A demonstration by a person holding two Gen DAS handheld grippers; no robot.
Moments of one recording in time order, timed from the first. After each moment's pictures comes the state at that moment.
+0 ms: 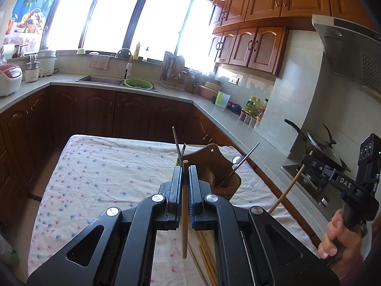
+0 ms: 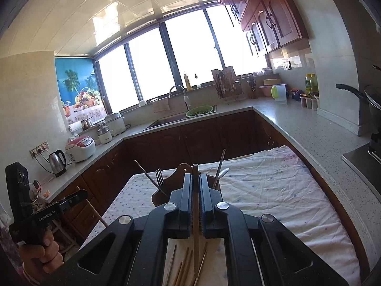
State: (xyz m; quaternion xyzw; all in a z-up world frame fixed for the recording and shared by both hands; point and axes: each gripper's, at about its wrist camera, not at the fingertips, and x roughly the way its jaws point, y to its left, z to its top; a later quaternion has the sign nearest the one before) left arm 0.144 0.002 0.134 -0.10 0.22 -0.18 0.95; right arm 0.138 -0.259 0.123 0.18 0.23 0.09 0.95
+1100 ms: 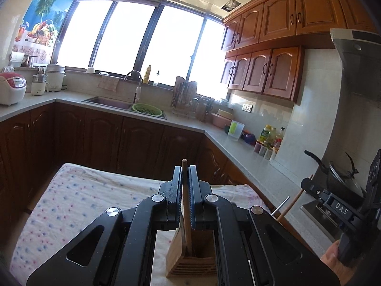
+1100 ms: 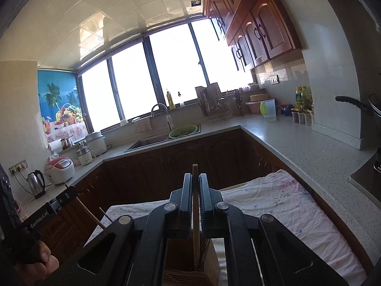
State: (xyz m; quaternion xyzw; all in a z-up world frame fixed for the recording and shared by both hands) left arm 0.245 -0.027 0.124 -0.12 0.15 -0.13 0.97; right arm 0.232 -0.254 0.107 0.19 0.19 0.03 0.96
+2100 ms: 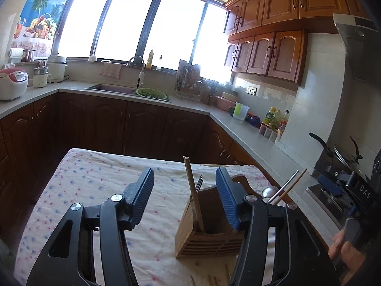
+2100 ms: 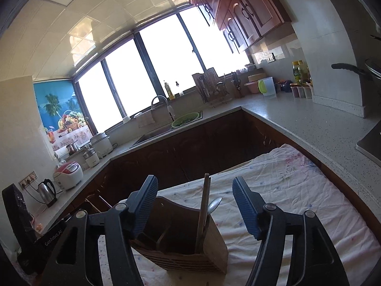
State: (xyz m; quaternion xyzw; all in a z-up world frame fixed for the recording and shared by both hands) left arm 0.230 -0.028 0.113 -0.11 0.20 -0.12 0.97; right arm 0.220 -0.272 0.088 0.25 0.20 0.04 0.95
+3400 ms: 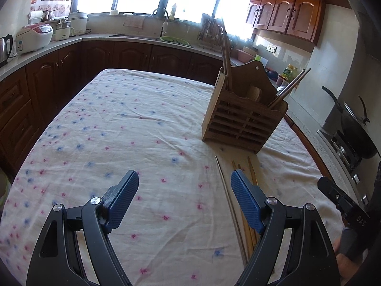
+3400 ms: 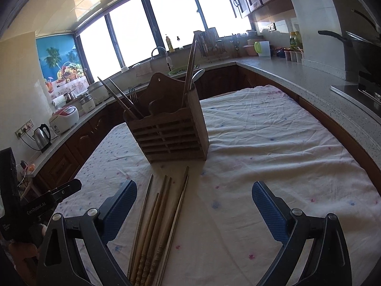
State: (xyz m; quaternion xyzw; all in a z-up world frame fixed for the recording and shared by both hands) left arm 0.108 -0.009 -0.001 -0.11 0.34 -0.07 0.93; right arm 0.089 -0.228 -0.006 0.18 0.33 0.06 0.92
